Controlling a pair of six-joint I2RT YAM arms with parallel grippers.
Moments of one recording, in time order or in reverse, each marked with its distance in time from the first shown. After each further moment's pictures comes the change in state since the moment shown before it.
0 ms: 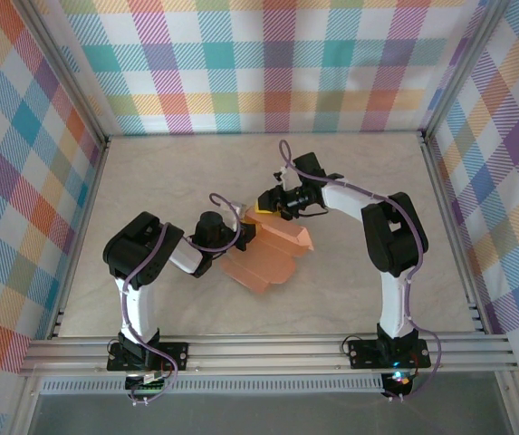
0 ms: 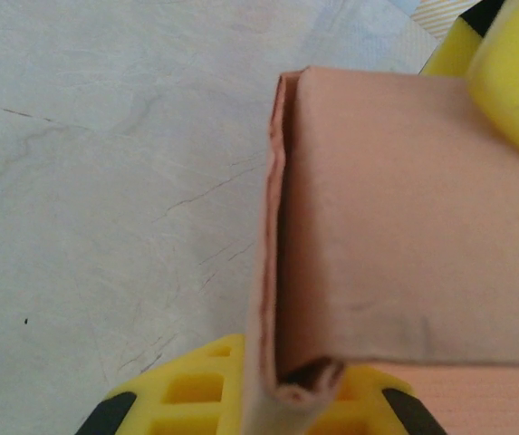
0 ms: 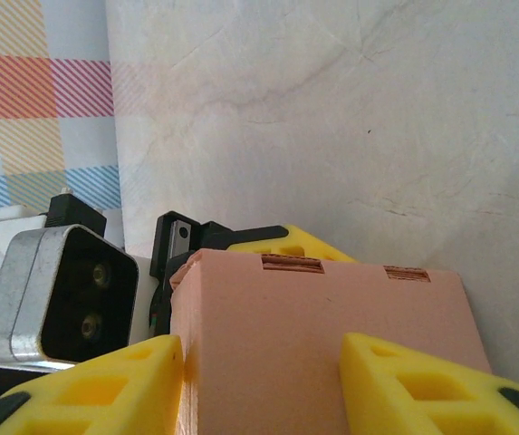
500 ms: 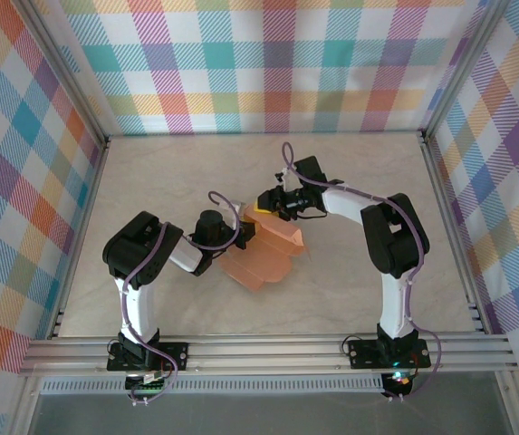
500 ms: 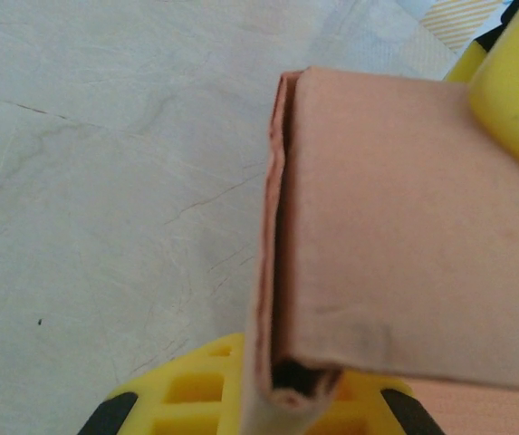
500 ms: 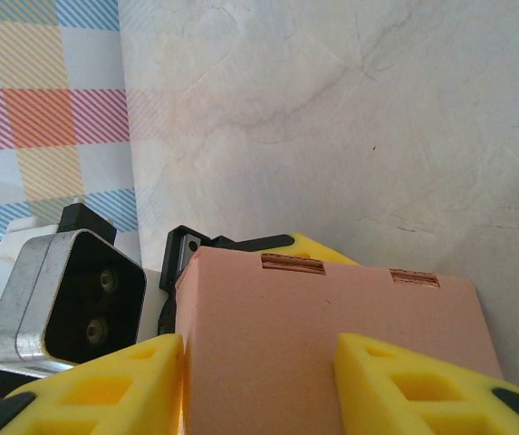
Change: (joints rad) left arm 0.001 0.000 0.014 -0.024 -0.006 -0.030; right arm 0.011 -0.015 -0.064 0.148 0.016 0.123
